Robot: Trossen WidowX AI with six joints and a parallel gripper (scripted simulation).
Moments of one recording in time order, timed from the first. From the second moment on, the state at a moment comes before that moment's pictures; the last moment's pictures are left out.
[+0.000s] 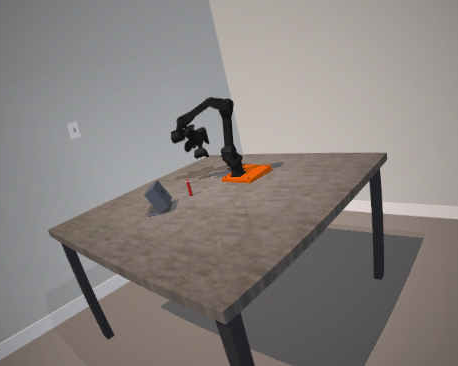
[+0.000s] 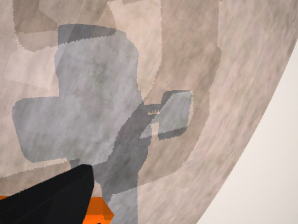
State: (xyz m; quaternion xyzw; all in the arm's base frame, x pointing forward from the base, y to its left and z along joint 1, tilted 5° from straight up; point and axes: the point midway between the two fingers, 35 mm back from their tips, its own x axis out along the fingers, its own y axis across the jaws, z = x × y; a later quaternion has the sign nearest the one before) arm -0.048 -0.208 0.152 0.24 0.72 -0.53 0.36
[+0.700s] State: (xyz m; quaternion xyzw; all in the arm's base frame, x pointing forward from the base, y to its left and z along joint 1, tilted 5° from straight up) arm 0.040 -0.218 0.138 0.30 0.60 -0.58 0.45
